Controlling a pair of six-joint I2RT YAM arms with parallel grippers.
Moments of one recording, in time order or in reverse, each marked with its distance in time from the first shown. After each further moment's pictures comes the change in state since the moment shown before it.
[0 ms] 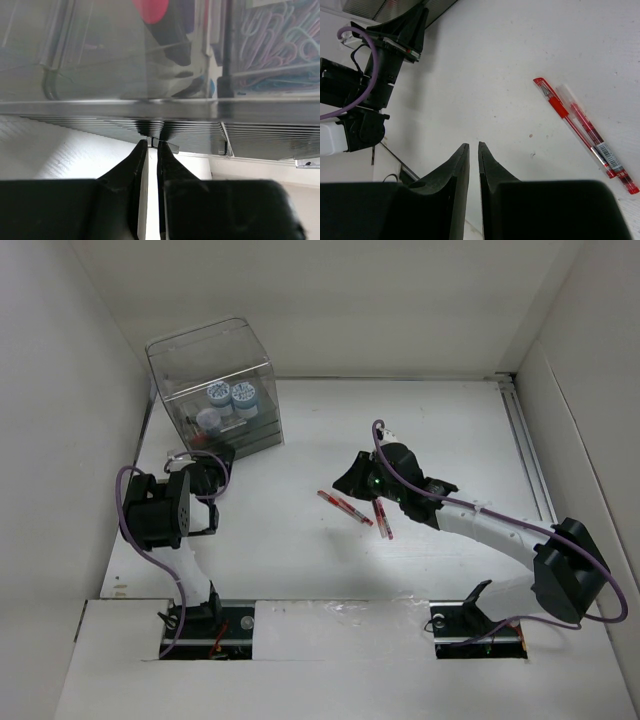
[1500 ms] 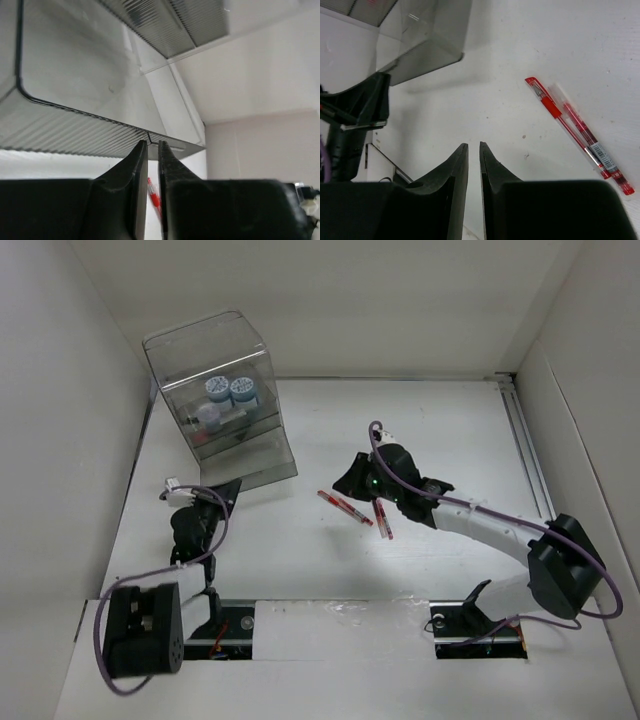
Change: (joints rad) left arm -0.022 -0.689 -0.422 -0.165 0.122 0.085; right arm 0.000 0.023 0.000 0.000 0.012 0.000
